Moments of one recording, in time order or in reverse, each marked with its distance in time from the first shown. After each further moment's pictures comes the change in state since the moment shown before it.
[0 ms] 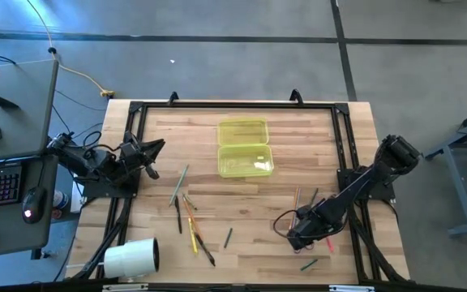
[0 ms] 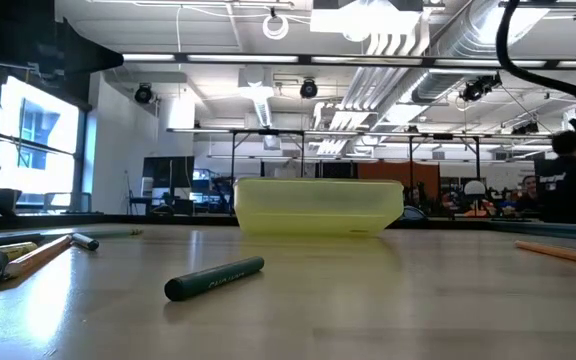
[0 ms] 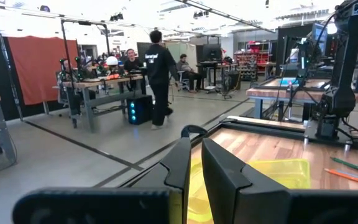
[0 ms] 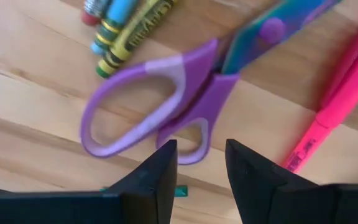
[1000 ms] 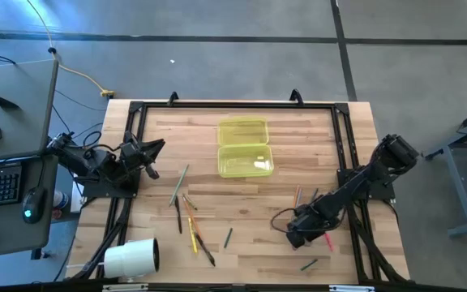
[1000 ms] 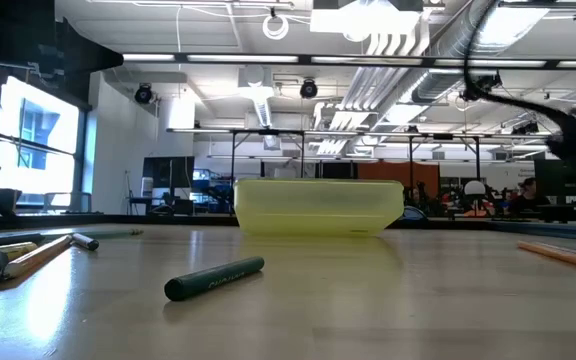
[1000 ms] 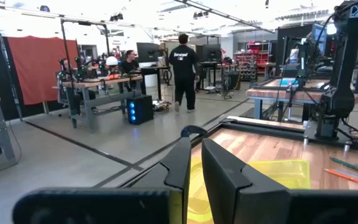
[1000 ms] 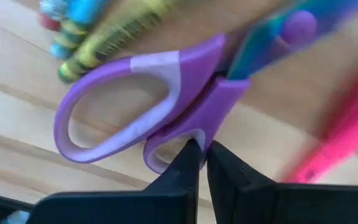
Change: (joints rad) left arm 0.000 0.000 0.000 0.001 0.001 0.000; right arm -0.082 0.006 -0.041 0.072 -0.032 -0.116
